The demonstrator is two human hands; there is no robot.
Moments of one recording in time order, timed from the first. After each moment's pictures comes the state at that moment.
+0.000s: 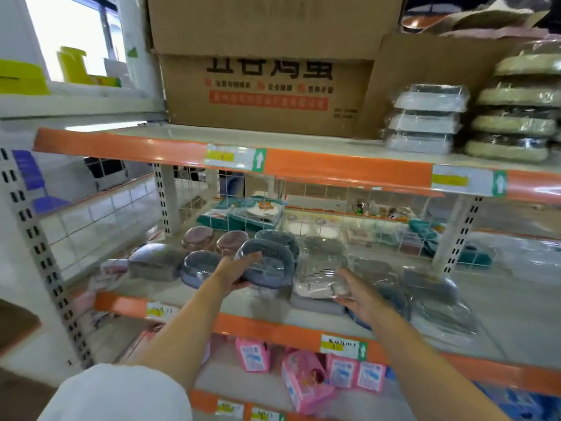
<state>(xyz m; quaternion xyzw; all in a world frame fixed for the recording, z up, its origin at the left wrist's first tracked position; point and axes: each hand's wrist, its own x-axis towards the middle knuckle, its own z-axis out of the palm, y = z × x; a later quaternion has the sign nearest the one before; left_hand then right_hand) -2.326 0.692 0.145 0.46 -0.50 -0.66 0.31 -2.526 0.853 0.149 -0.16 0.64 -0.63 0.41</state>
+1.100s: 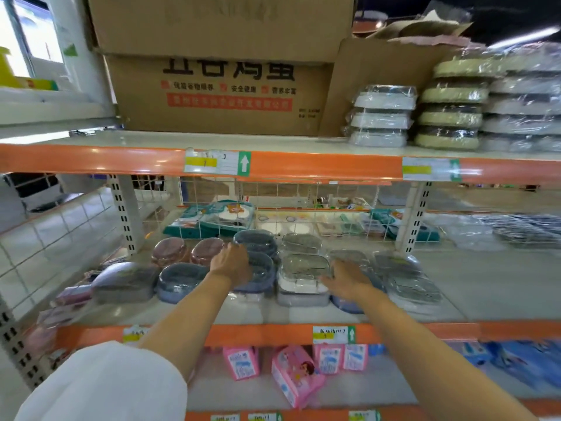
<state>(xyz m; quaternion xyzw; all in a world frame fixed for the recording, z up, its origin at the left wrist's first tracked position) -2.343 0.695 0.180 0.42 -0.90 -0.07 0.06 -2.516 0.865 0.169 -0.43 0.88 -0.15 0.10</state>
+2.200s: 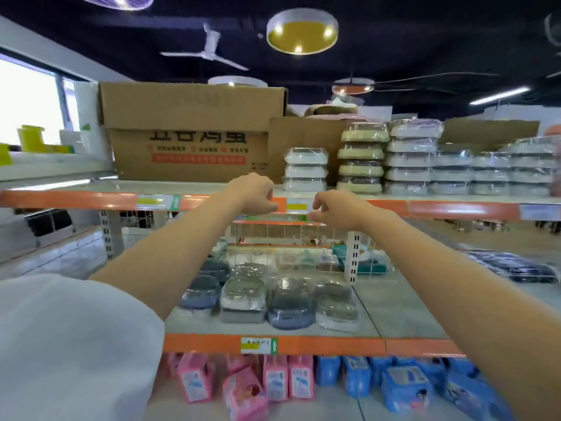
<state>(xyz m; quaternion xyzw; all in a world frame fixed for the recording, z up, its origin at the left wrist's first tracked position) -2.421 0.922 0.417 0.28 -0.94 0.10 0.16 -2.563 1.060 0.398 -0.58 0.80 -0.14 -0.09</state>
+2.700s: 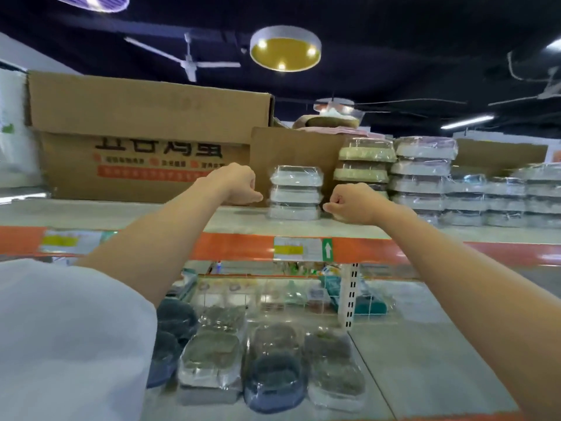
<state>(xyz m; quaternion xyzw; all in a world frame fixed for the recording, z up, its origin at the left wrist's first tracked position) -2.520 0.784 0.461 0.31 -0.93 0.06 0.18 -2.686 0.967 0.438 -0.52 0.83 -0.15 -0.14</state>
